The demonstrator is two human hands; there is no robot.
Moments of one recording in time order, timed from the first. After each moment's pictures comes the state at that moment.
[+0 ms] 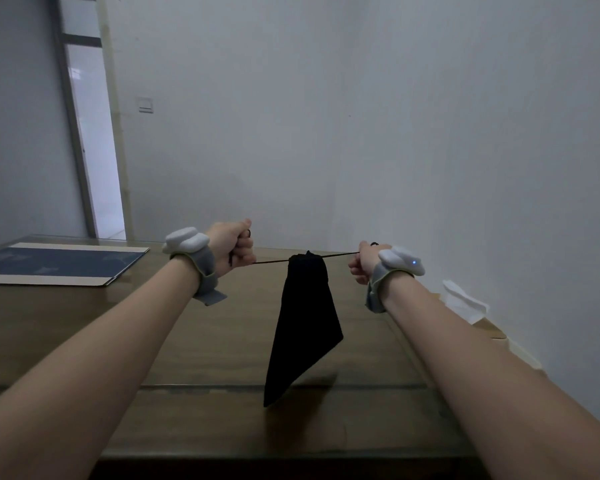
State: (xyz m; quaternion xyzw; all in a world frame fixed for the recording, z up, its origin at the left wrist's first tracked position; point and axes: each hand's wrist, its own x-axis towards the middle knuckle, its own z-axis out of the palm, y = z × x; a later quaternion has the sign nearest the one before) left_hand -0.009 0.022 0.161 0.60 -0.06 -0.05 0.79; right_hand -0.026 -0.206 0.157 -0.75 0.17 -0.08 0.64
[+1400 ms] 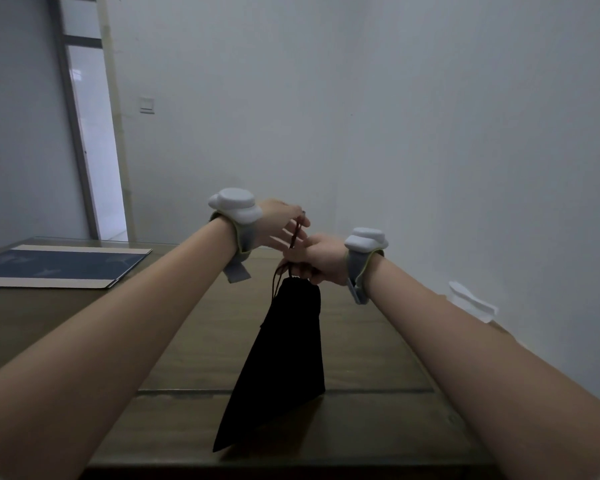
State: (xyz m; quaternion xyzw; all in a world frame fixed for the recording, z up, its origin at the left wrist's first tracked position) left_hand -0.026 -0.025 0.213 0.83 -0.12 -0.05 0.55; right_hand -0.029 -0.148 0.169 -0.84 -0.16 0.11 0.51
